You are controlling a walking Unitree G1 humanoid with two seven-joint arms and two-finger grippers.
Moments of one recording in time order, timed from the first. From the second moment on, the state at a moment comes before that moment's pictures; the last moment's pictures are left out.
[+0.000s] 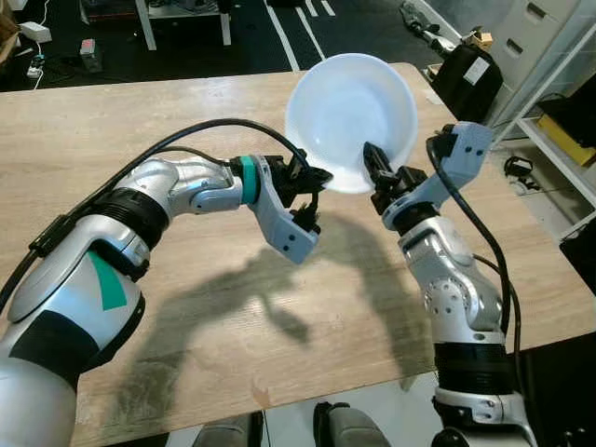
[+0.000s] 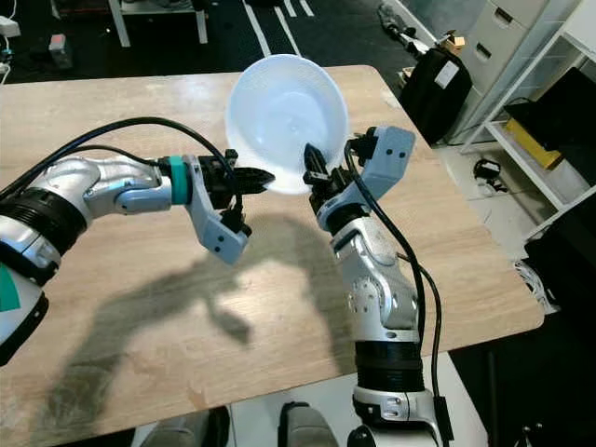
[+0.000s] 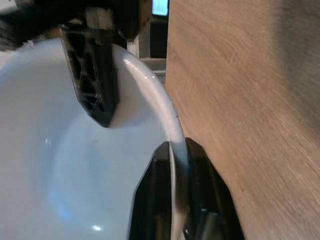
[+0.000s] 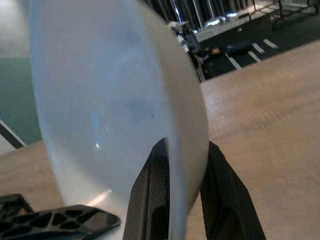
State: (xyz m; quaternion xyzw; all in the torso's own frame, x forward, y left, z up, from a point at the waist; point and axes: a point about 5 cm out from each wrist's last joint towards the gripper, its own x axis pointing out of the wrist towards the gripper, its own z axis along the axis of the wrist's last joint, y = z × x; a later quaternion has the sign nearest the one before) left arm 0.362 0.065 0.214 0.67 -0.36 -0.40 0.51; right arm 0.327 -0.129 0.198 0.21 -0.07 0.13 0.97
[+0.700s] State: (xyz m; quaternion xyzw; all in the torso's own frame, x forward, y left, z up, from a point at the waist) left arm 0.354 0.072 0.211 0.56 -0.36 -0.39 0.64; right arm 0.326 -0.148 0.192 0.22 -0.07 0.07 0.97
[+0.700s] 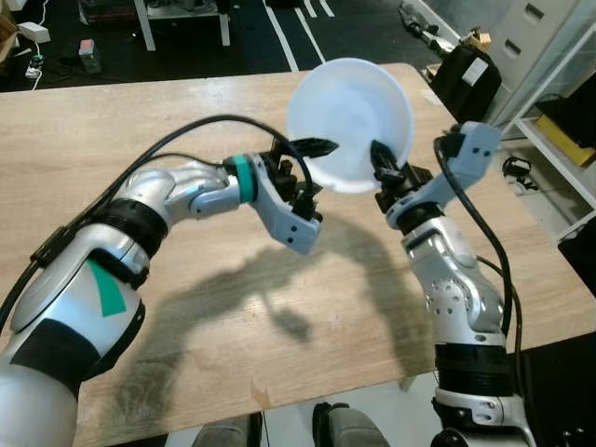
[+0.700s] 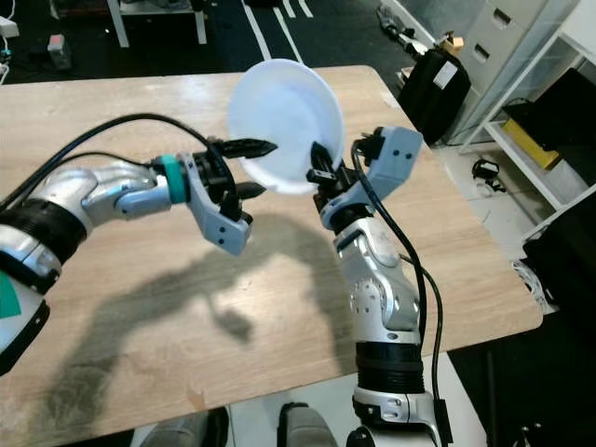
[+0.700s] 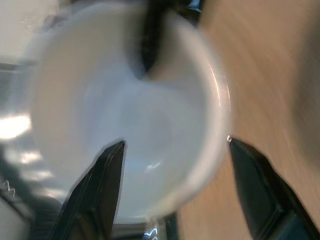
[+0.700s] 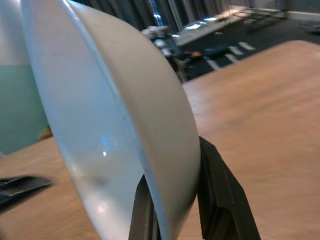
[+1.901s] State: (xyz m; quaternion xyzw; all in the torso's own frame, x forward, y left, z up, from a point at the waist) left arm 0.345 0.123 0.186 0.02 -0.09 -0.09 0.99; right arm 0.295 -0.224 0.203 0.10 -0.19 -0.12 0.97
